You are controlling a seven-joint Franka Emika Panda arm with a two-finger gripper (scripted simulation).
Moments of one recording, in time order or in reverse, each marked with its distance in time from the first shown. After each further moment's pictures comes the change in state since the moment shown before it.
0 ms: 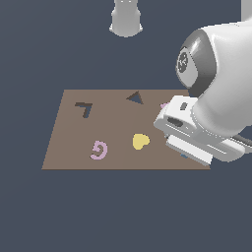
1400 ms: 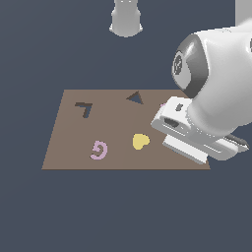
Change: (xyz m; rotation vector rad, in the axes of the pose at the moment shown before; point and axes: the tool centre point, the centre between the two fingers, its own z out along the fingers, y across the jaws) arm -0.001 0.007 0.009 -0.001 -0.002 -0.007
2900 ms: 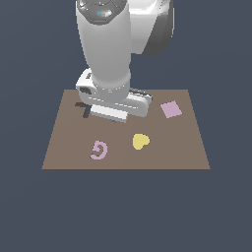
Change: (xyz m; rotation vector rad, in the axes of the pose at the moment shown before) arm 0.011 0.223 -0.005 0.000 0.000 -0.267
